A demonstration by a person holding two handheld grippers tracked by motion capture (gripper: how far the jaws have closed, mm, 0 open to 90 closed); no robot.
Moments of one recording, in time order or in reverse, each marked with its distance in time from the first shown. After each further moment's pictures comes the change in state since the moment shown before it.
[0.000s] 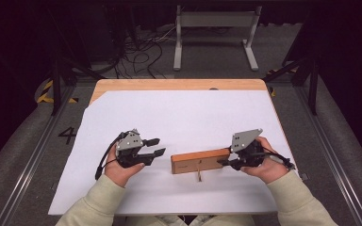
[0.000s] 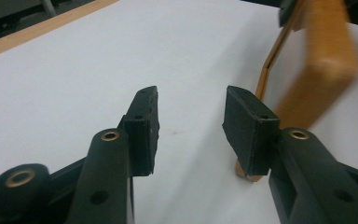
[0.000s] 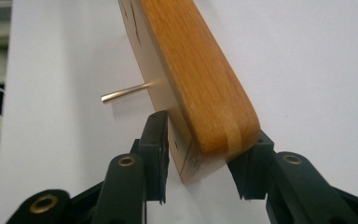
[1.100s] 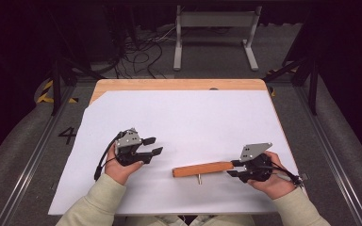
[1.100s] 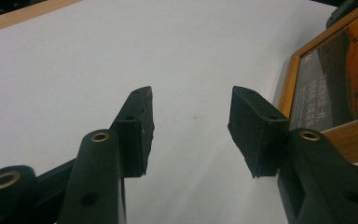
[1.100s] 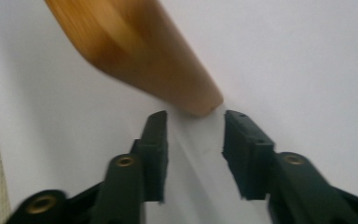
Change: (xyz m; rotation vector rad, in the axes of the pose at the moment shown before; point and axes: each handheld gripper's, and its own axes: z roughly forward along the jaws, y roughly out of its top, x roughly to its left) left arm 0.010 -0.010 0.006 0.034 0.025 -0.045; right arm 0.026 -0.040 -0.002 0.074 -0.071 0.251
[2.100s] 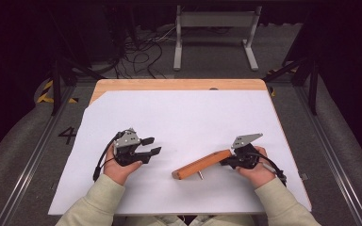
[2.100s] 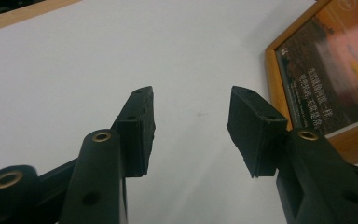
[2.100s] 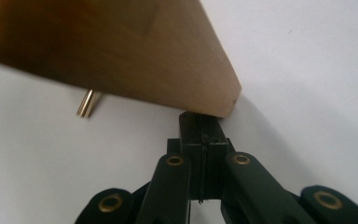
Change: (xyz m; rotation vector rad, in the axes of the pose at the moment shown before) left arm 0.002 -0.003 -0.004 0.000 0.013 -0.012; right arm -0.029 0.006 0.044 -0.088 0.065 0.198
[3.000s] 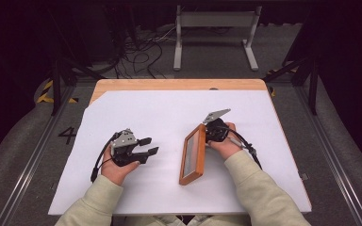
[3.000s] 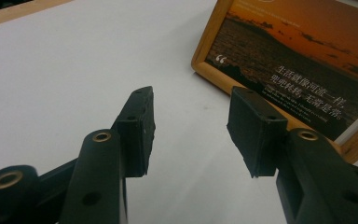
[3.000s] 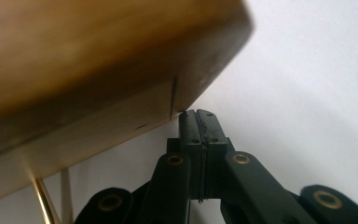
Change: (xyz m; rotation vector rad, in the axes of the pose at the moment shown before) left arm 0.004 -0.005 -0.004 -0.001 0.009 -0.018; right arm -0.031 0.084 0.073 -0.030 -0.011 -0.028
